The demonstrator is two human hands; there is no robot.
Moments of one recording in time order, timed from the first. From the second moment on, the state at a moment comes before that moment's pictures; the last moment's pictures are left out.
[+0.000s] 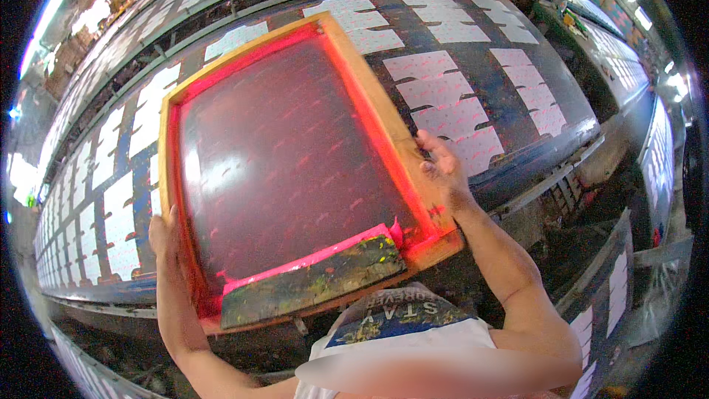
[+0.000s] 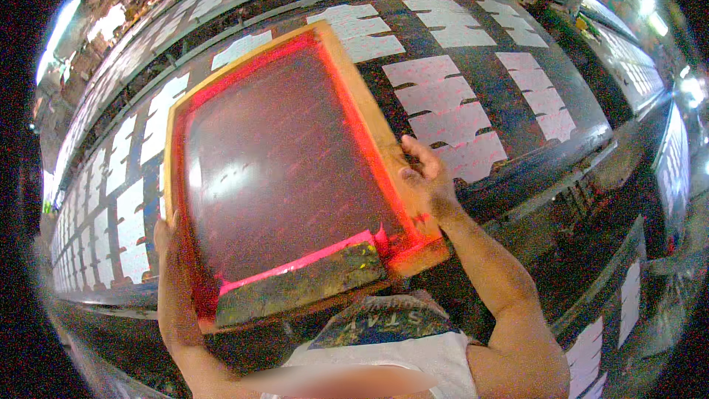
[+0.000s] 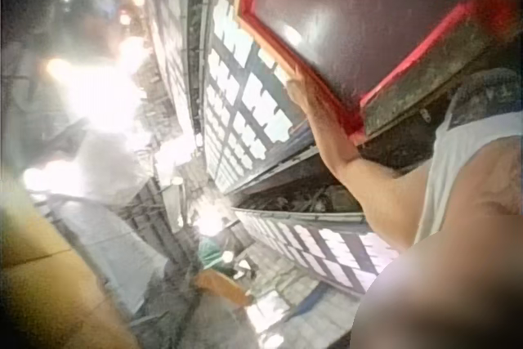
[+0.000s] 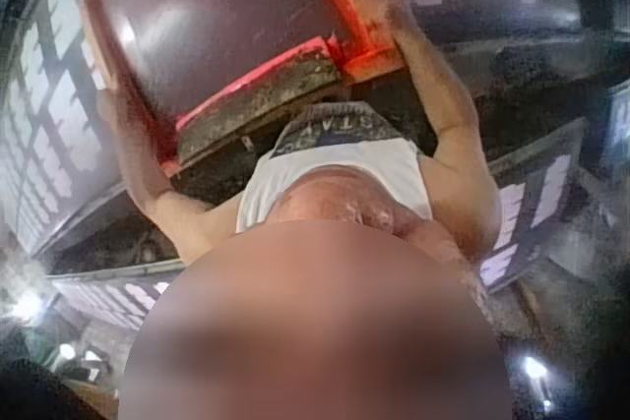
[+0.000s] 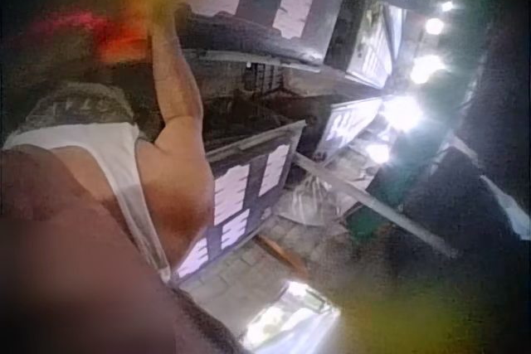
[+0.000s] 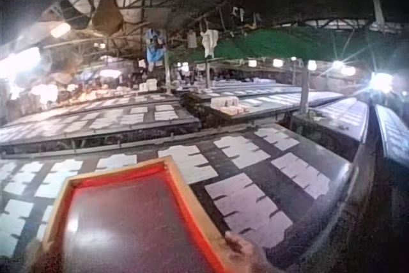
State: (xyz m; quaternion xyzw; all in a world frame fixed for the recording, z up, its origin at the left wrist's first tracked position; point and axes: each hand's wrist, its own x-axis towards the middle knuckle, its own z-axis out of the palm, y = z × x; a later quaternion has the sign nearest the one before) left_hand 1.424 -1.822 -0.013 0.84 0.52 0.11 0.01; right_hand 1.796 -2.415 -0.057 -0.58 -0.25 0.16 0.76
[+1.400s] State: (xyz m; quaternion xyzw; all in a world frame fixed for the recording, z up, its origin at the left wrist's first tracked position) left_hand 1.301 -1.888 -0.049 0.77 0.47 0.16 0.40; right_hand 1.694 -2.480 -0.009 -0.63 -0.26 0.11 0.73
